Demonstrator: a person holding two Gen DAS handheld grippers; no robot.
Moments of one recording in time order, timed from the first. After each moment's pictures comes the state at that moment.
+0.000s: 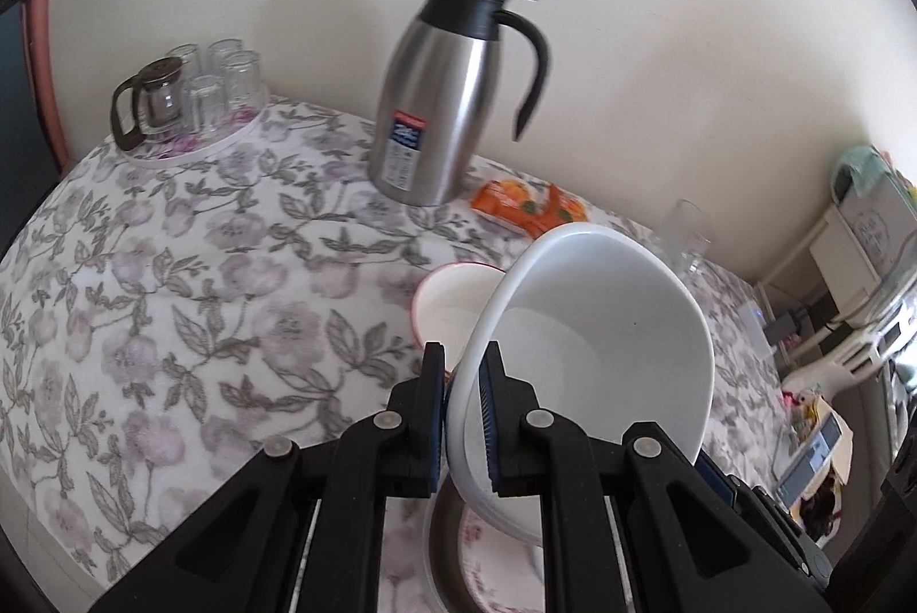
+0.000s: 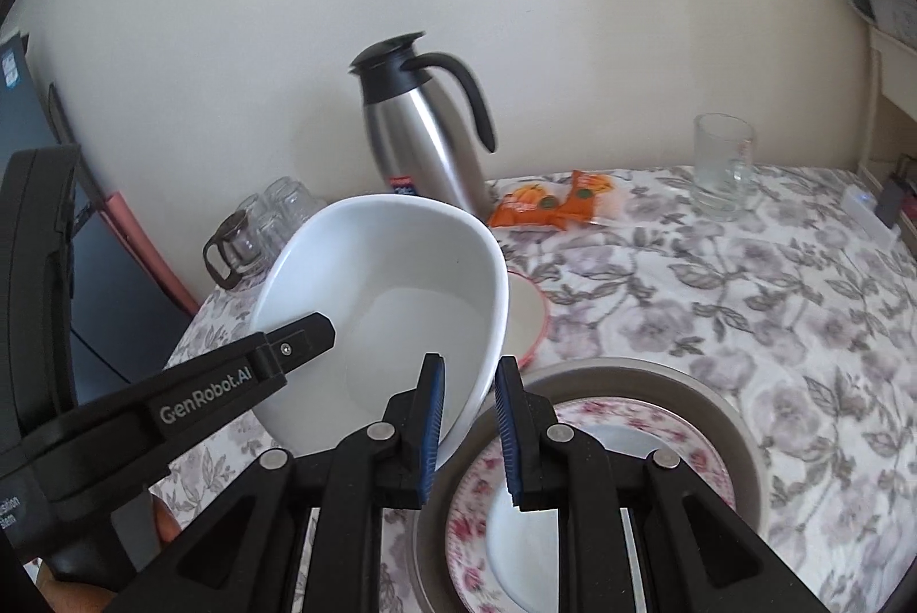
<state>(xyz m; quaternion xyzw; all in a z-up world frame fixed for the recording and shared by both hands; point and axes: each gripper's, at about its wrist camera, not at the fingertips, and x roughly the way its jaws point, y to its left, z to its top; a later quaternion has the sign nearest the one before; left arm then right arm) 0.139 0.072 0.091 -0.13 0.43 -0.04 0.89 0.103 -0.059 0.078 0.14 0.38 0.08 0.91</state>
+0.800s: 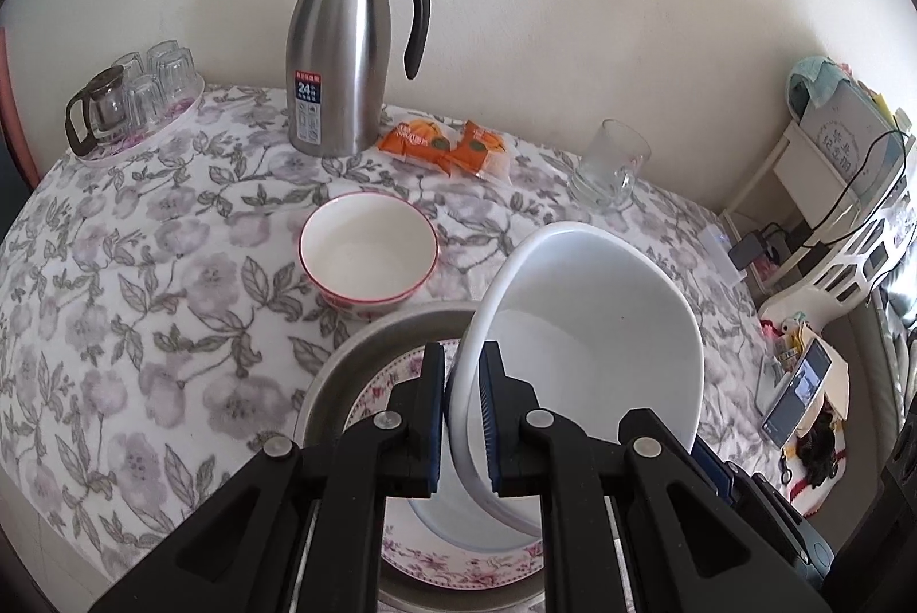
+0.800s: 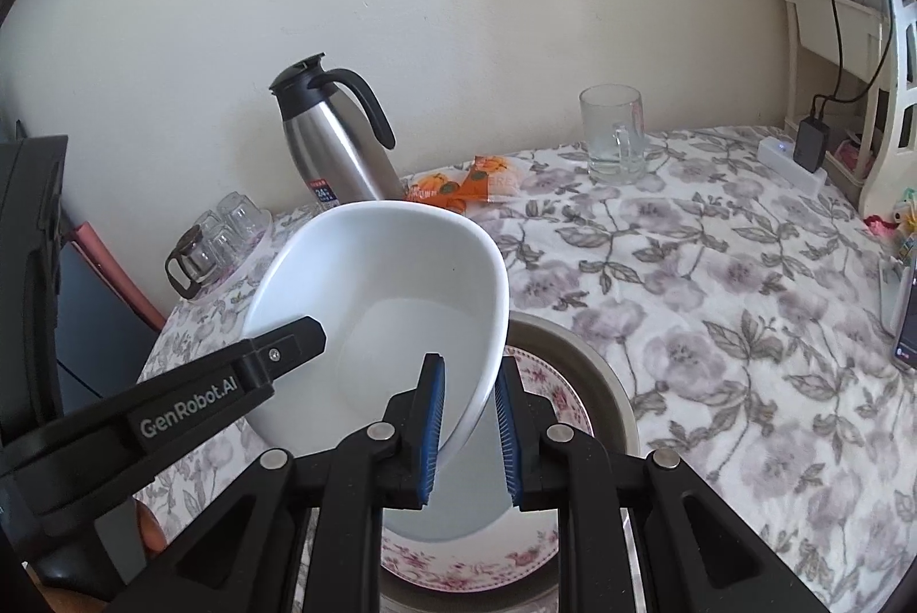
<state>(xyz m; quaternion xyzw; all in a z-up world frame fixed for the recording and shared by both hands) 0.105 -0.012 0.088 -0.09 0.46 -0.08 0.88 0.055 -0.130 0.062 0.16 0.39 0.03 0.91</state>
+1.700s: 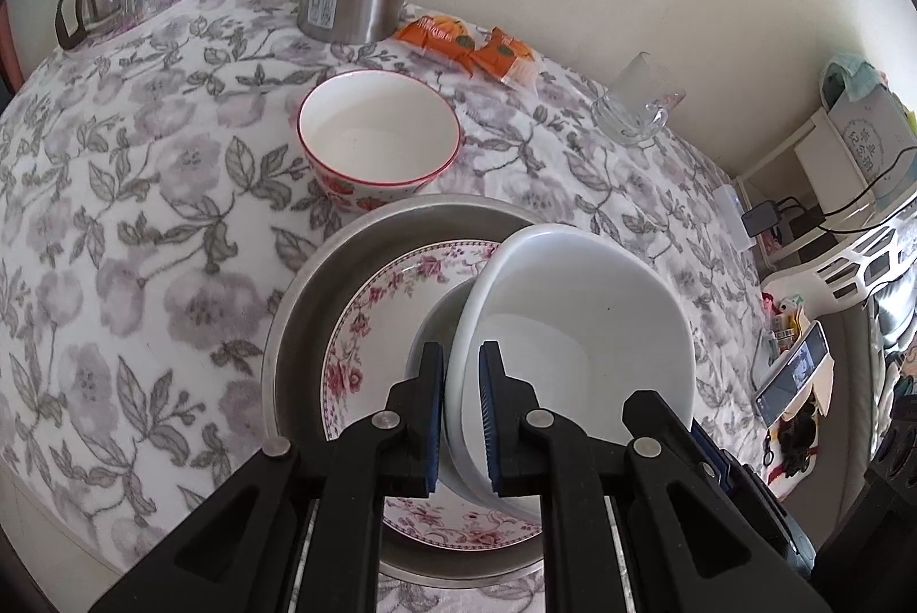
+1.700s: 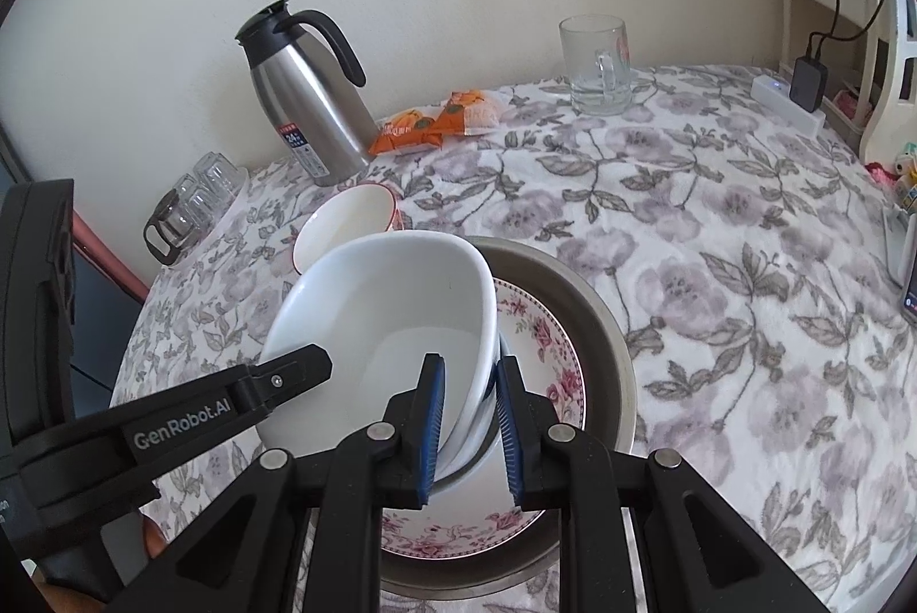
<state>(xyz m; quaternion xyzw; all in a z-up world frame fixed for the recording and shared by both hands) 0.108 -0.003 0.036 -0.14 0.55 -0.08 0.82 0.058 -0.132 0.027 0.16 0.45 0.02 0.88</state>
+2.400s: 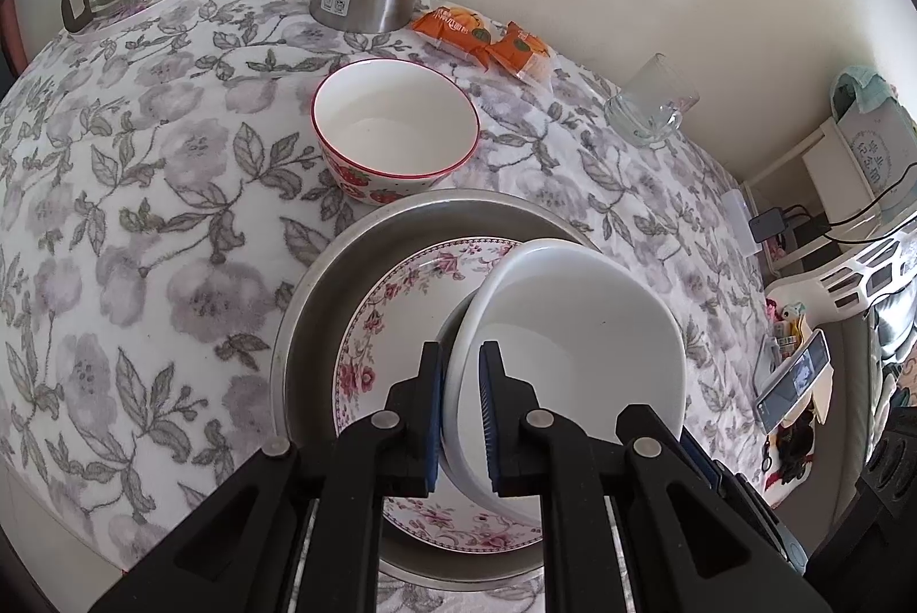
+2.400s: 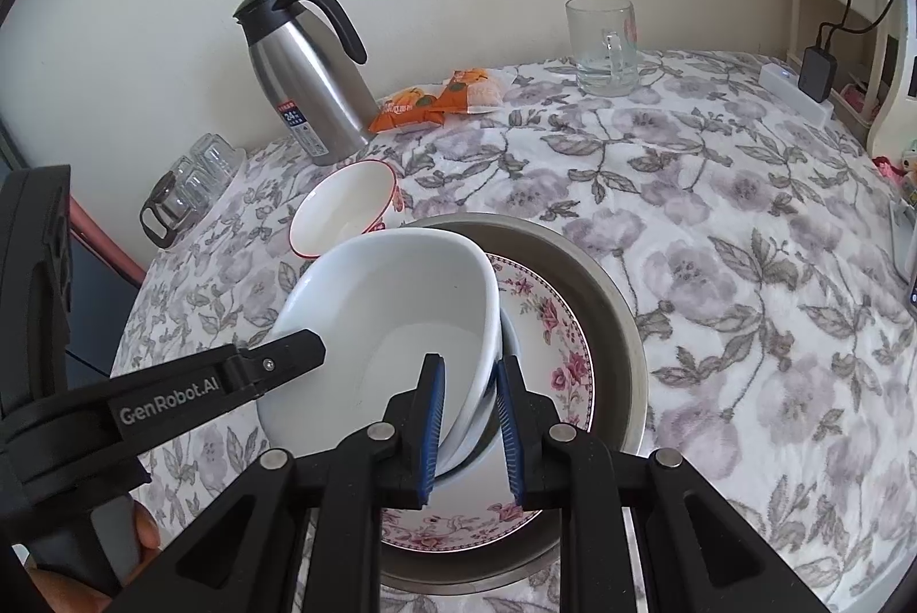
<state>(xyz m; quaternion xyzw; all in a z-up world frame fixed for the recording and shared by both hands) 0.112 0.004 0.030 -0.15 0.56 -0.08 0.81 0.060 -0.128 0.019 0.16 0.47 0.02 0.87</state>
